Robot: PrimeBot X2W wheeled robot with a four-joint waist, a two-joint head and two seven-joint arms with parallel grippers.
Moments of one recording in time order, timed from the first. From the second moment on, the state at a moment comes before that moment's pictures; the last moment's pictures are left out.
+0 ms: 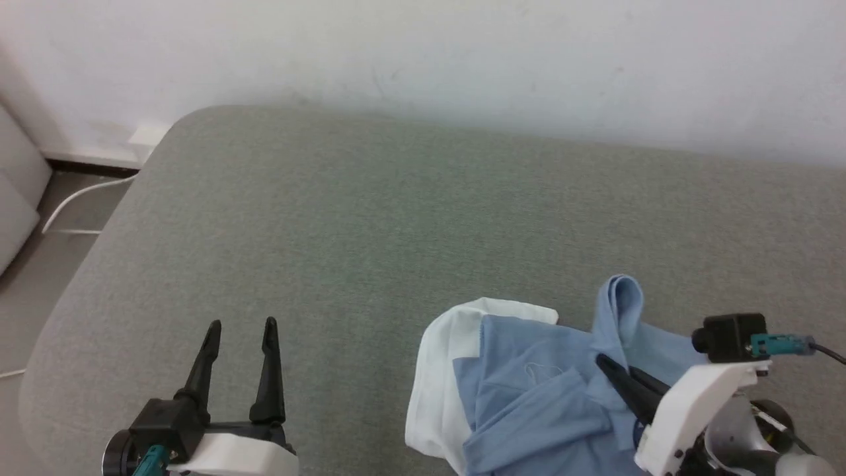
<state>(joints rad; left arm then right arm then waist) 0.08 0.05 0.01 0.01 -0.17 -0.05 -0.26 0.07 -0.06 0.01 -0.16 0.50 0.13 0.65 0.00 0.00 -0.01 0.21</state>
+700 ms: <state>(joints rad) 0.08 0.05 0.00 0.03 -0.17 -0.06 -0.26 -0.19 -0.05 0.26 0.41 0.76 0.13 0.37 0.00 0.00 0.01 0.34</state>
